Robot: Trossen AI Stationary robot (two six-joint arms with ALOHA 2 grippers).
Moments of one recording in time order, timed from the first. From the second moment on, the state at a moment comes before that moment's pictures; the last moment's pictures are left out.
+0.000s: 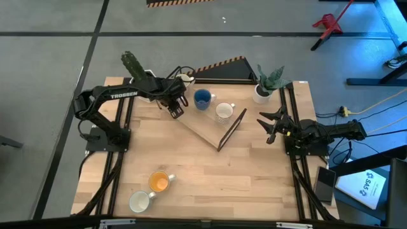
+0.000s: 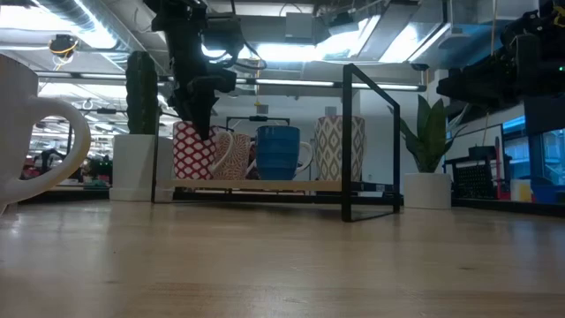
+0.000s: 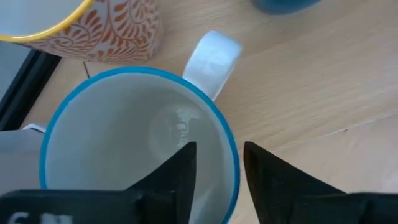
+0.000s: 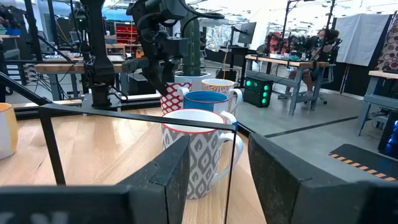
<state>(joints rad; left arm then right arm) 0.45 1.52 1.18 -0.89 -0.14 -0.15 0.15 0.02 0.02 0.05 0.55 -0.06</state>
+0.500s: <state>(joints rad) 0.45 1.52 1.32 -0.98 -0.26 -0.15 0.15 0.02 0.02 0.05 0.55 -0.06</state>
